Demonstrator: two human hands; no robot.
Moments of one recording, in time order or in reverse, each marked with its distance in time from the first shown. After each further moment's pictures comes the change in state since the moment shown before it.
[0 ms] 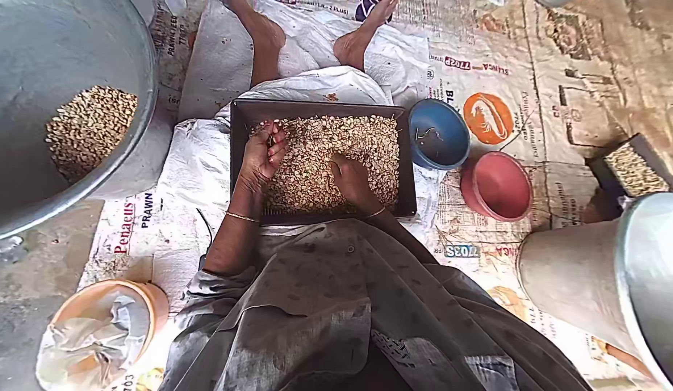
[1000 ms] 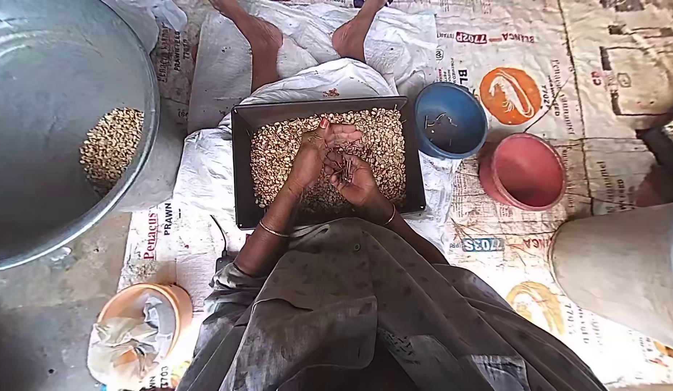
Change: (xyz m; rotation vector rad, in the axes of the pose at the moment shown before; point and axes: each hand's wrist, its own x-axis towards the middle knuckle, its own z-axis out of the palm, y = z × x) left_hand -0.035 -0.036 0.098 0.666 -0.367 0.225; right_hand -0.006 -0.009 -0.009 1.993 -0.110 0.706
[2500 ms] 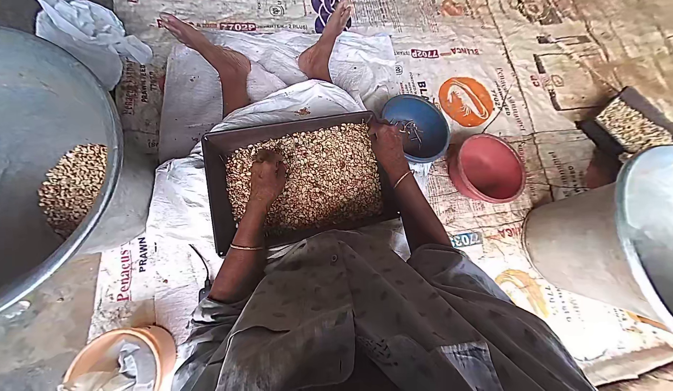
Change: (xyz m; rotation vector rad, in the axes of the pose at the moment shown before) left_hand 0.014 -0.052 -0.063 1.060 0.151 -0.149; right_hand 0.045 -0.152 -0.067 -2.047 0.541 -0.768
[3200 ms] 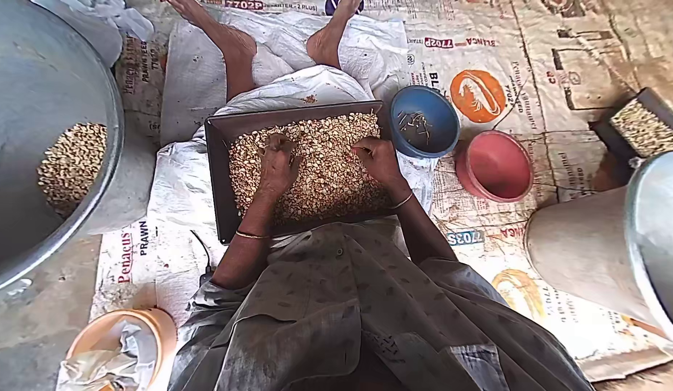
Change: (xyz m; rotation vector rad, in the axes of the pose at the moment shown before) left_hand 0.000 0.003 0.014 0.044 0.050 0.141; right_hand -0.060 -0.026 0.007 0.523 0.009 -0.218
